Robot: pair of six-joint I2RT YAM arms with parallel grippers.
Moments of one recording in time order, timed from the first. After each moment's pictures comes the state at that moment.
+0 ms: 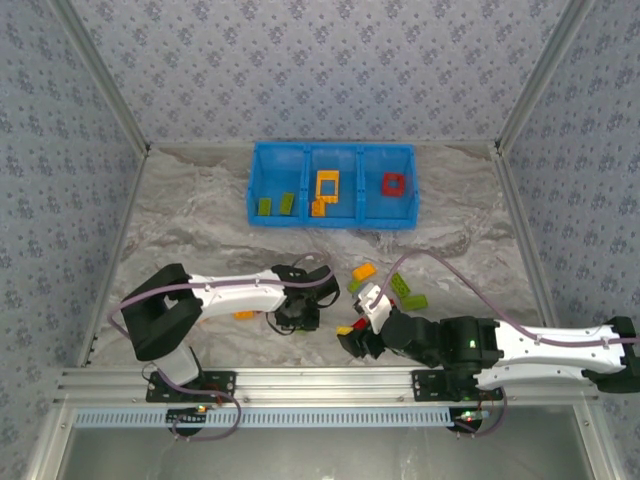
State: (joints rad) left arm -1.09 1.66 0.96 -0.77 -0.03 -1.04; right arm 1.49 0.72 0.65 -0.52 0.46 0.44
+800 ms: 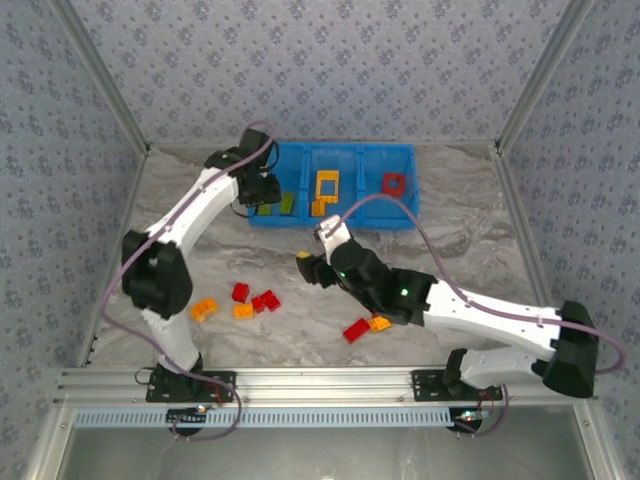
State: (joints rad) left arm -0.42 1.90 1.74 -0.94 -0.05 -0.51; right arm 1.14 1.24 0.99 -0.19 0.46 0.29
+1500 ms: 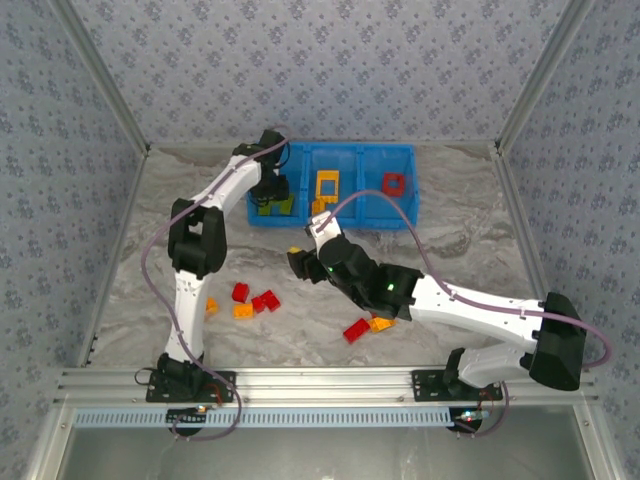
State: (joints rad) left arm -0.37 2.32 2.07 -0.99 -0.05 -0.41; right arm 1.13 1.30 1.01 -0.16 0.46 0.32
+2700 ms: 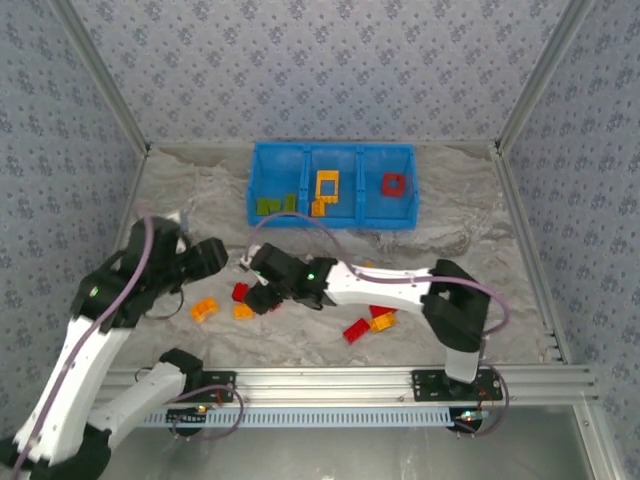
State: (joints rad) left arm -0.44 0.69 1.17 -1.26 -0.09 -0.71; right arm 1.17 1.94 1.48 -0.41 0.08 0.19
